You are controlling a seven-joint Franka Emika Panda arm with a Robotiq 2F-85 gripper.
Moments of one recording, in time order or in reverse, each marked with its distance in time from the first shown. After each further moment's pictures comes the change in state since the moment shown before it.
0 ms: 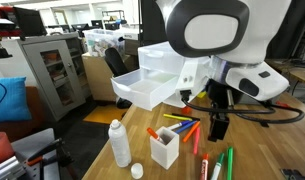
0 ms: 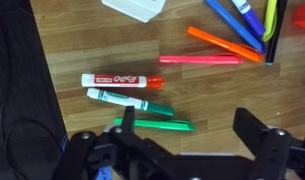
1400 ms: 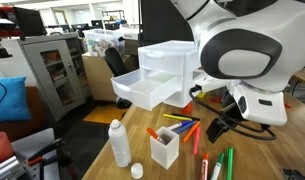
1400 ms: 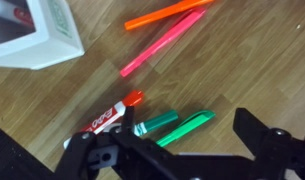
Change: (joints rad) arm -0.057 0.225 0.017 0.264 0.136 -0.131 0.592
